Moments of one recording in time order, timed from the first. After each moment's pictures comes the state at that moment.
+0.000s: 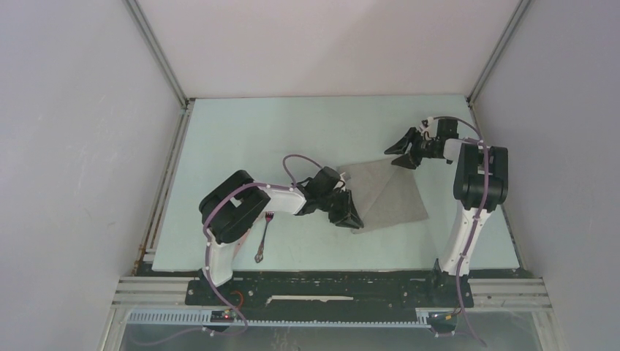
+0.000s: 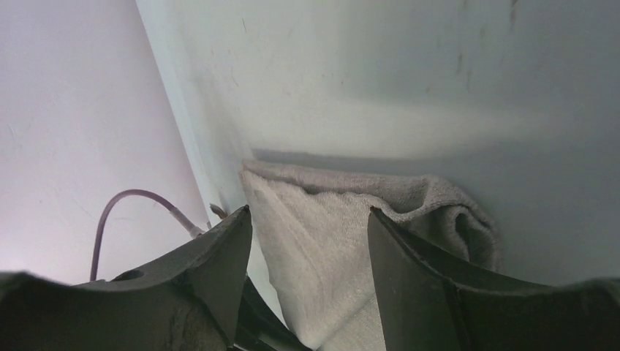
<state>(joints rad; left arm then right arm) -0.84 1.97 1.03 0.15 0.55 -1.01 -0.16 2.11 1.31 -0.19 -0.90 0.54</state>
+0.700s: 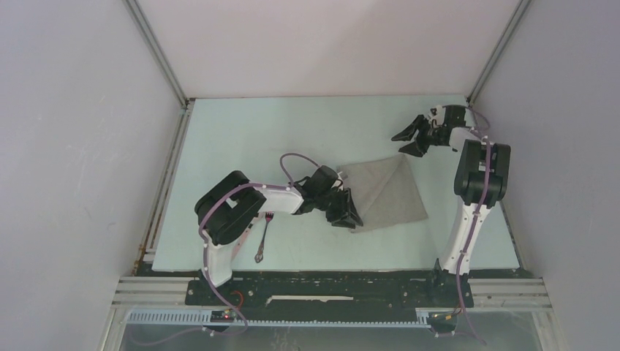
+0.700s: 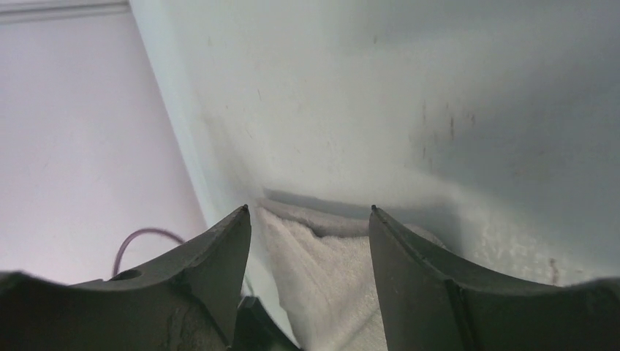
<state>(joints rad) -0.83 1.95 1.00 0.14 0.54 -1.00 -0.20 2.21 1.52 -0.28 -0.88 0.57</state>
